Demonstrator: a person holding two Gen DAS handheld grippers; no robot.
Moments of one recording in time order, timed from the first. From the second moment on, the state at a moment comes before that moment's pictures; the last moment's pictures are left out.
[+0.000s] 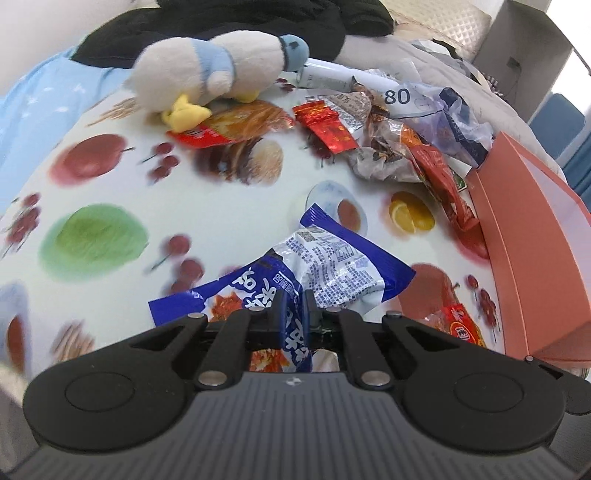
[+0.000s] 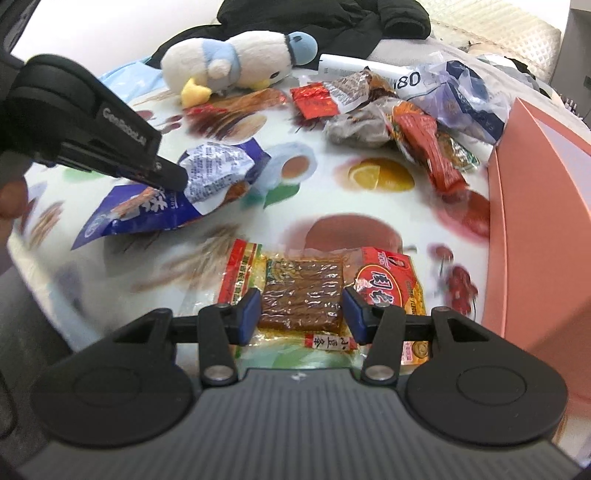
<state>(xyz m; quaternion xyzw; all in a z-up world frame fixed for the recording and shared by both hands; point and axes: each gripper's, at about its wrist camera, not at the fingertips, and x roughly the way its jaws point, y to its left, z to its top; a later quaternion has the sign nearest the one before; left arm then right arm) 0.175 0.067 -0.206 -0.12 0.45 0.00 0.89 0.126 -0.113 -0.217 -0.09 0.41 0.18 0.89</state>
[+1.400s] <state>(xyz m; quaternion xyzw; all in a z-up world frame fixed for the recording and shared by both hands) 0.136 0.058 -0.230 0.04 0.45 -0.15 0.88 0.115 -0.186 -0.230 0.22 0.46 0.22 0.83</state>
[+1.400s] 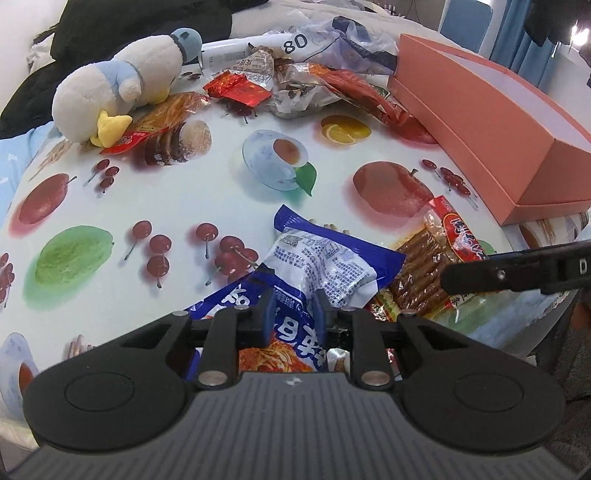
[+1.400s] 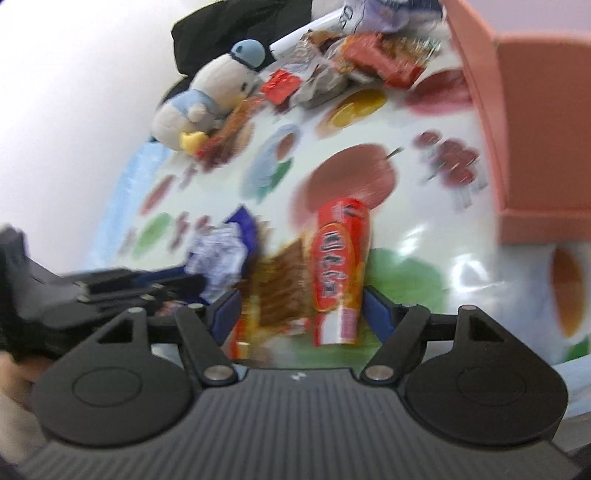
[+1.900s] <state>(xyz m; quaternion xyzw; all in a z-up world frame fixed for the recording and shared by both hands) 0.130 0.055 -0.224 0.07 0.44 -0.17 0.88 0.125 -0.152 -0.235 0.20 0.47 0.23 0.83</state>
